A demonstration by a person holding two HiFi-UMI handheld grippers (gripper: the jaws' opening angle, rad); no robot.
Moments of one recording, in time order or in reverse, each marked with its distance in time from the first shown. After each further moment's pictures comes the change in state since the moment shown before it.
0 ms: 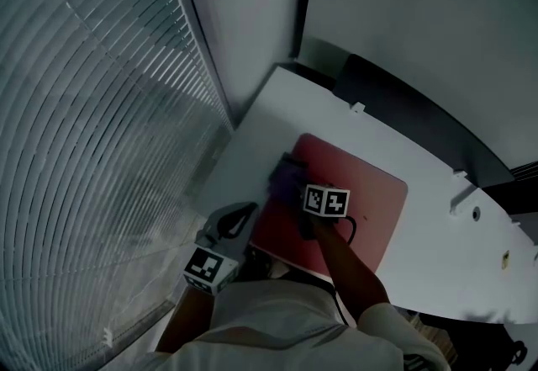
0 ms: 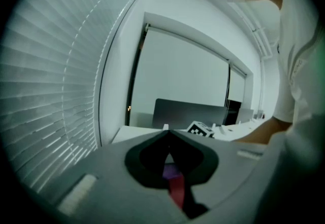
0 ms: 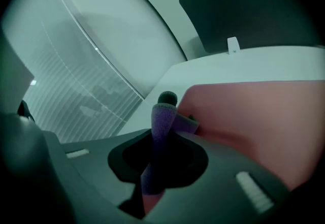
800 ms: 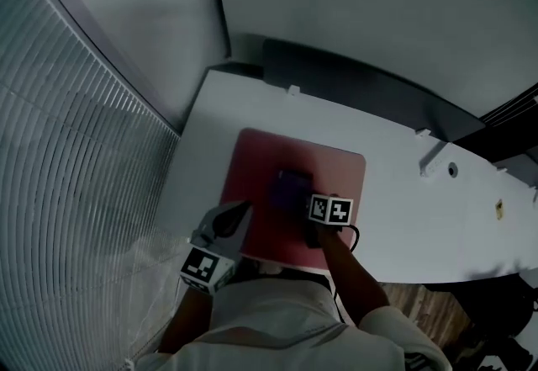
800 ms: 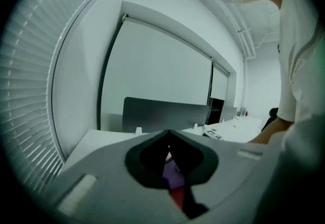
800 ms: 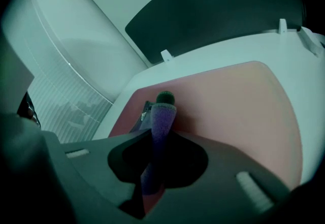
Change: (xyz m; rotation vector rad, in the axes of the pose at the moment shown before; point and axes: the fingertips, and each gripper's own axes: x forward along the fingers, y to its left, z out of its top) left arm 0.087 -0.113 0.005 0.064 0.018 -0.192; right arm -0.128 -0.155 -0.046 0.181 -0.065 -0.177
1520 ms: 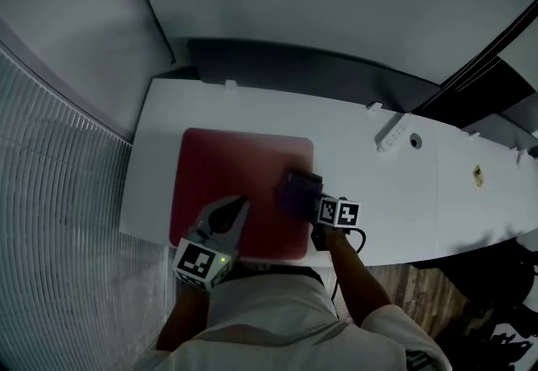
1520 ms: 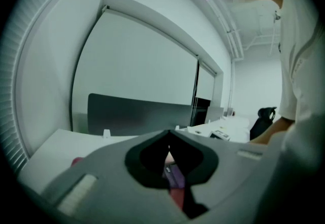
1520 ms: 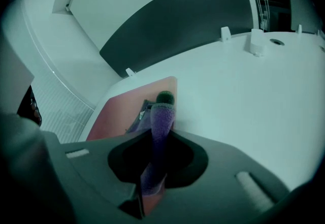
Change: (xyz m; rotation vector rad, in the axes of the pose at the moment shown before) left arm 0.086 -0.125 0.007 0.033 -0.018 -0.137; right arm -0.135 -0.159 -0.017 0.094 -0.068 -0.140
